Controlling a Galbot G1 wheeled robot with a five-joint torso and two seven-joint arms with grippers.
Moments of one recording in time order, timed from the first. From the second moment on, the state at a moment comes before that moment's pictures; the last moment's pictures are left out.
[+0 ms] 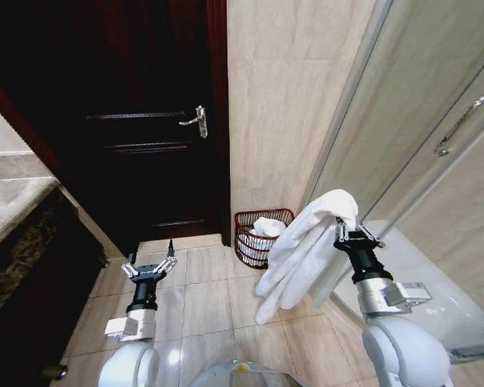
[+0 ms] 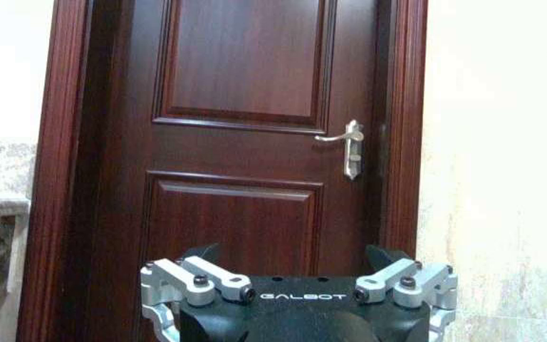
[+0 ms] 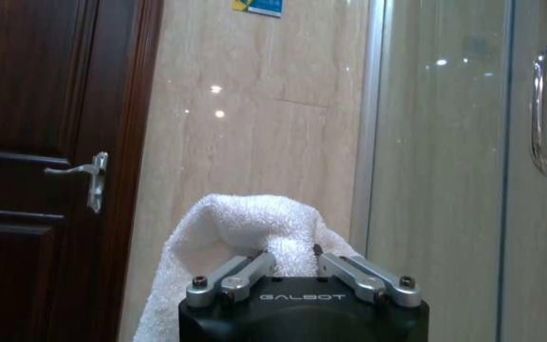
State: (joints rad) left arm 1.77 -1.59 -0.67 -2.27 -0.14 -0.21 -0.01; right arm -1.54 1.39 0.64 2.50 0.12 -0.22 0.03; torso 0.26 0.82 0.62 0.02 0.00
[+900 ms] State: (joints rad) left arm 1.77 -1.61 -0.66 -2.28 -0.11 -0.21 -0.02; right arm -1.55 1.40 0.66 2.50 0.16 -0.22 0.05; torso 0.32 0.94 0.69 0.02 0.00
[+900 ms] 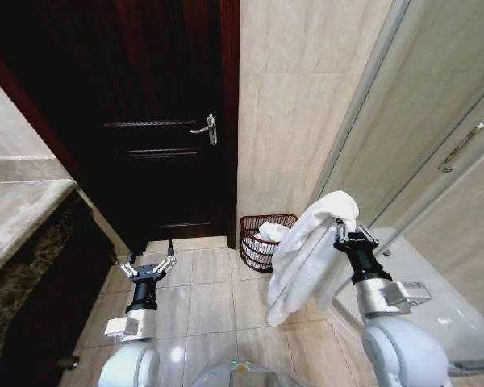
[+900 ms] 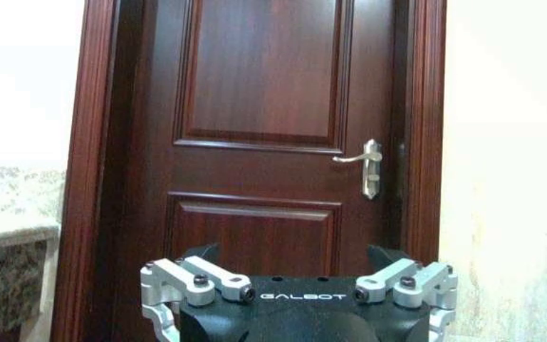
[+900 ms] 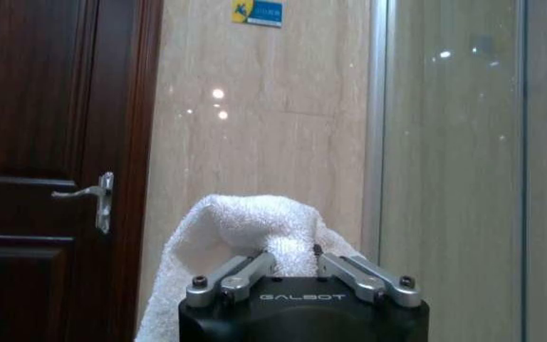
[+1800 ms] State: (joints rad) left arm 1.75 -1.61 -0.67 -2.29 -0.13 -0.19 -0.04; right arm -1.54 1.38 0.67 2.50 0.15 -0.23 0.05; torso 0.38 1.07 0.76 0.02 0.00
